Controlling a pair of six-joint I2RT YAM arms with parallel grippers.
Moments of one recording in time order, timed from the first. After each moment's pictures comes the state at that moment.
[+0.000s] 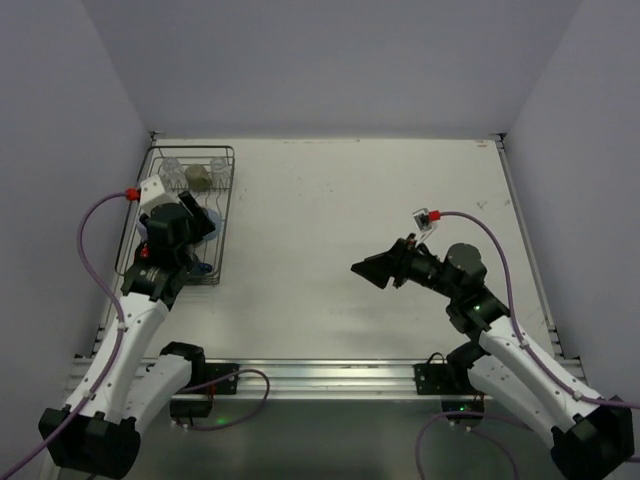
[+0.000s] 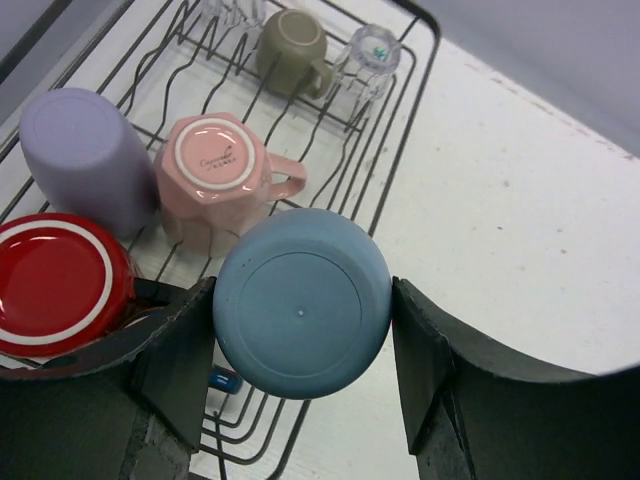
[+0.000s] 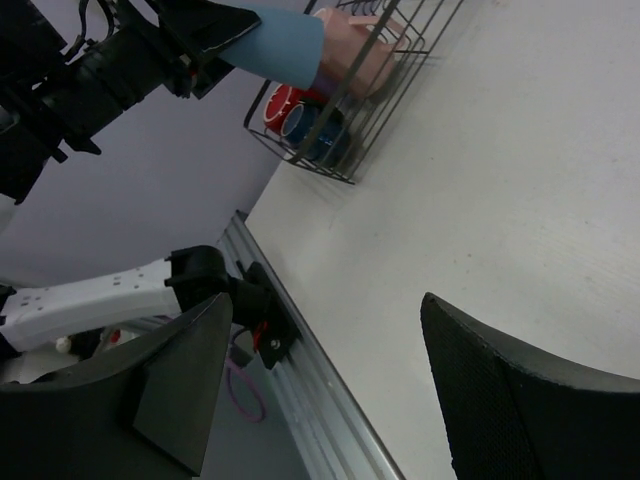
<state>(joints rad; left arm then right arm) -0.18 0.87 0.78 -0.36 -0.43 -0.52 0.48 0.68 0.43 0.14 -0.53 0.78</state>
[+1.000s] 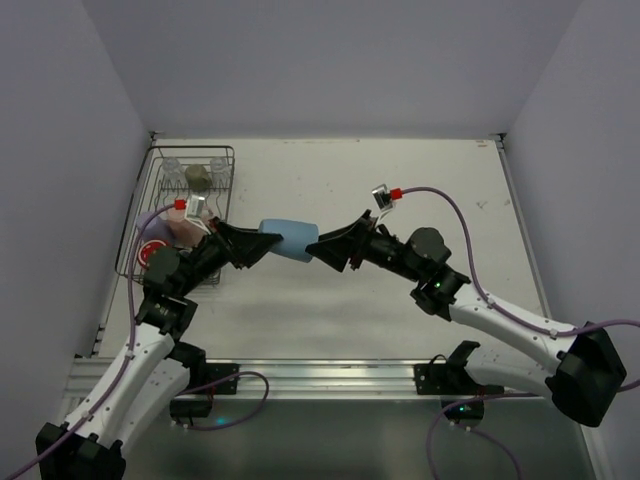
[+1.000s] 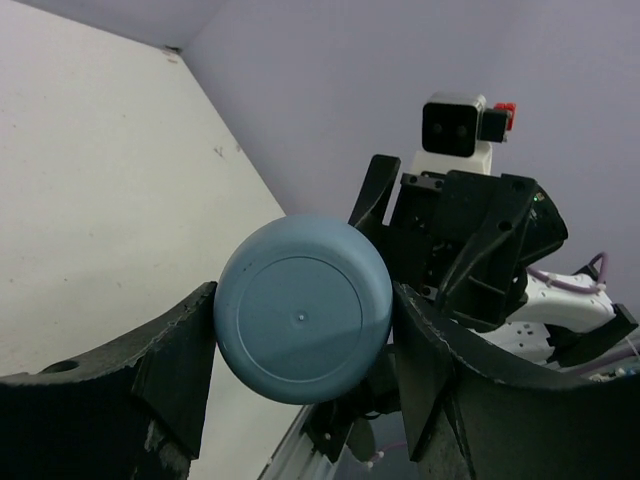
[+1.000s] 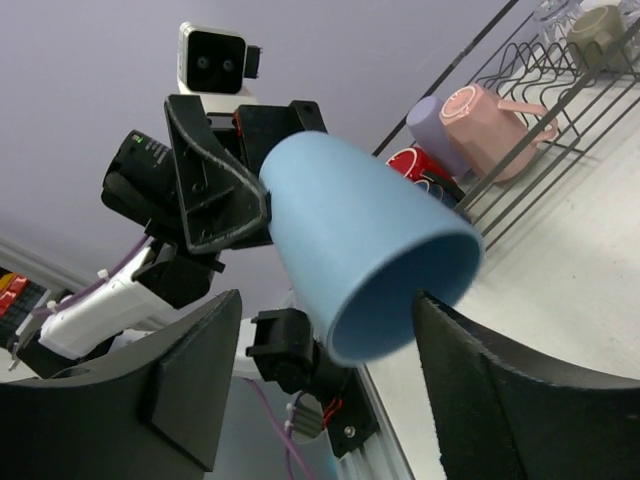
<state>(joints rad) -0.30 0.63 0.46 0.35 0.55 -0.98 0.80 1.06 0.65 0.56 -0.33 0.85</state>
